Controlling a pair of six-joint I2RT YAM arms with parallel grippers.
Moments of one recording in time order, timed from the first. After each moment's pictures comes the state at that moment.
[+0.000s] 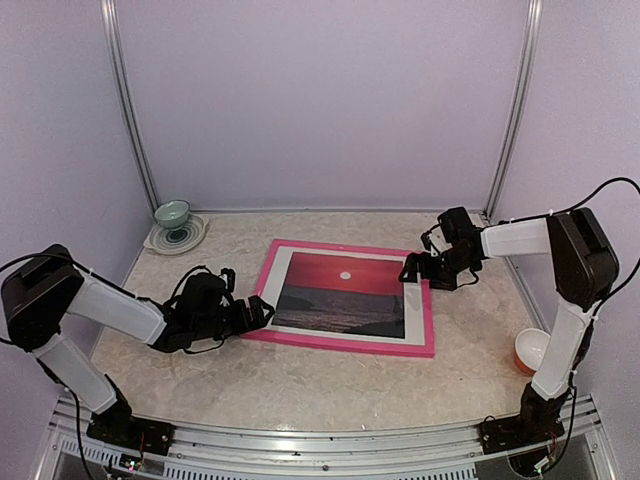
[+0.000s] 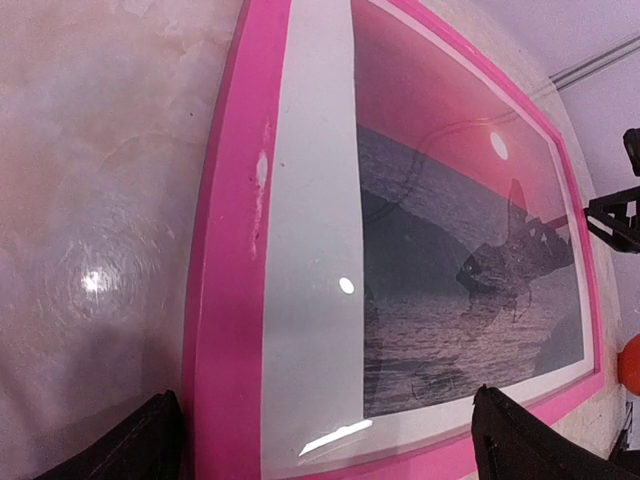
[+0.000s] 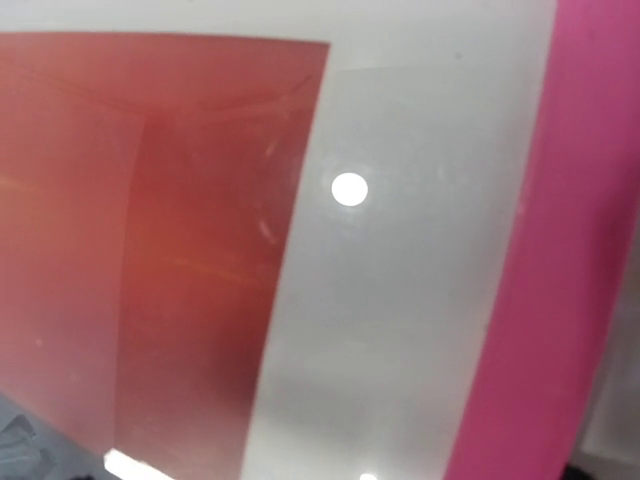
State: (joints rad) left arm -0.68 1.59 0.50 0.48 -0.04 -0.79; right arm 0.31 1.86 1.14 -0.29 -0.28 0.36
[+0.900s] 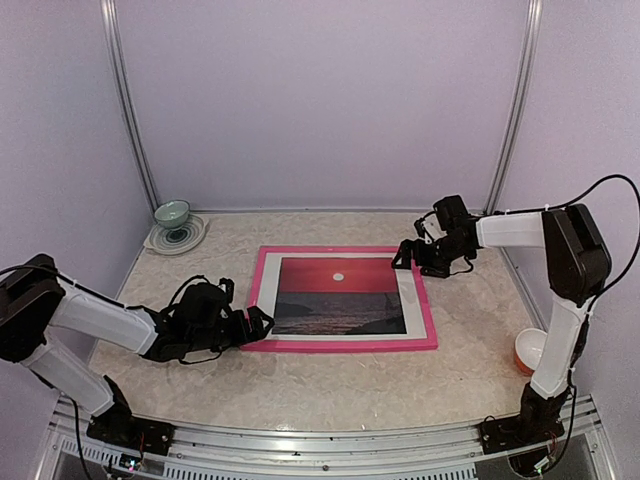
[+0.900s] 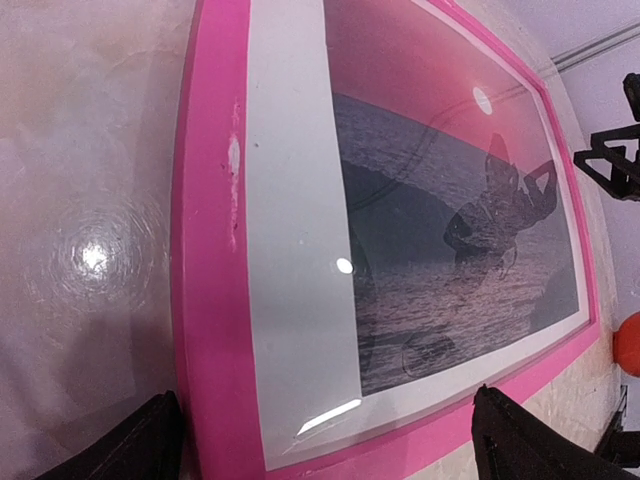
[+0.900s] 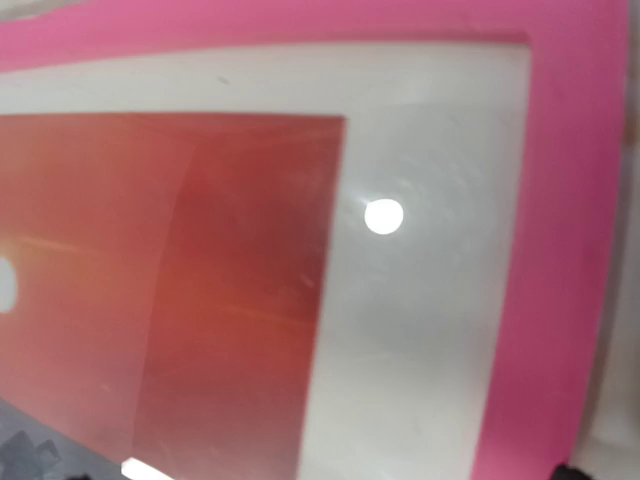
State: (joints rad) left arm -0.79 1.48 0.44 0.37 -0.09 -0.86; right arm 0.31 1.91 1.26 -0.31 -0.33 0.34
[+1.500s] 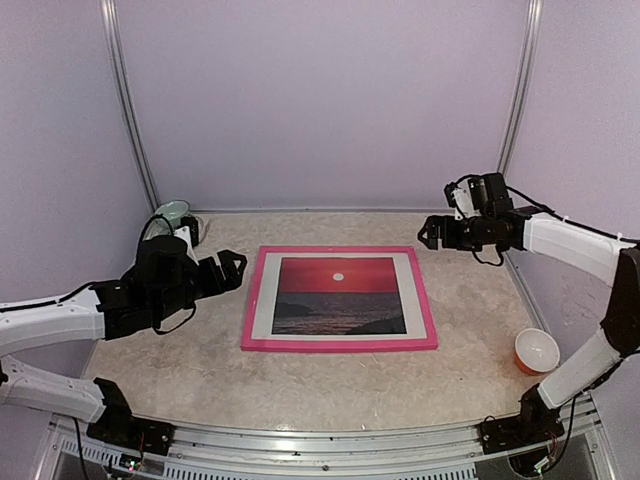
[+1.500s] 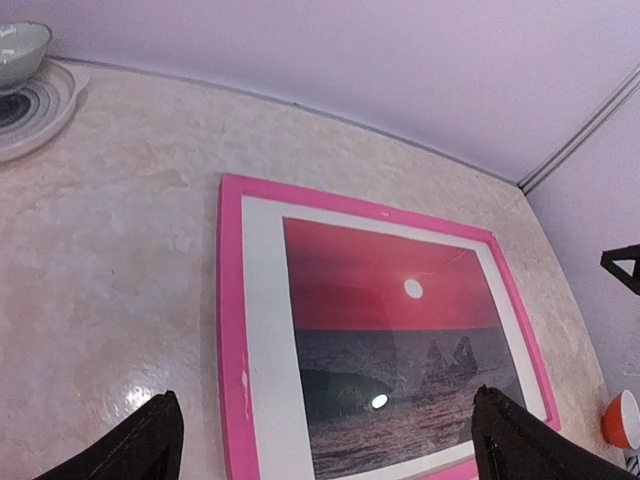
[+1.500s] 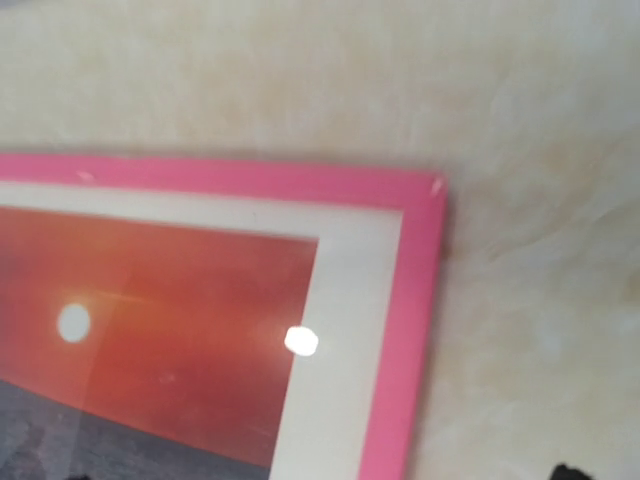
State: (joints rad) left arm -0.78 1.10 0.61 0.05 -0.36 -0.67; right arm 0.32 1.54 1.15 -0.35 -0.12 0.26
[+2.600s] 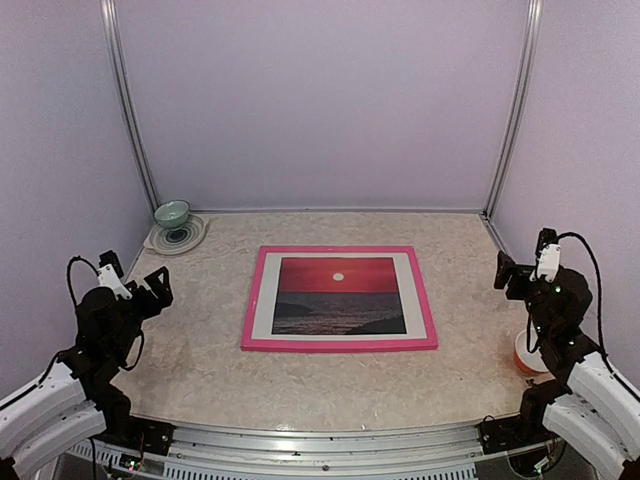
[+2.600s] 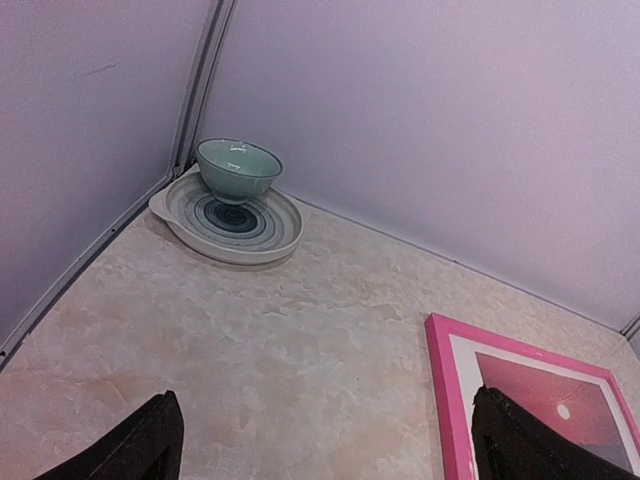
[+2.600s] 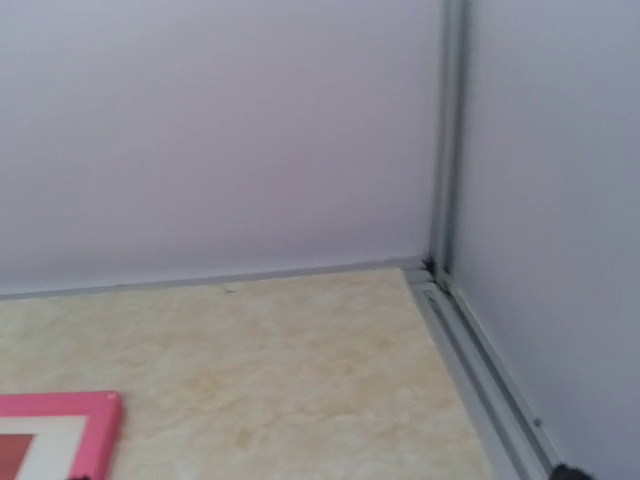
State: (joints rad) left arm -0.38 0.50 0.14 0.22 -0.44 -0.43; right arm 0.18 0.54 0.22 0.31 0.26 0.04
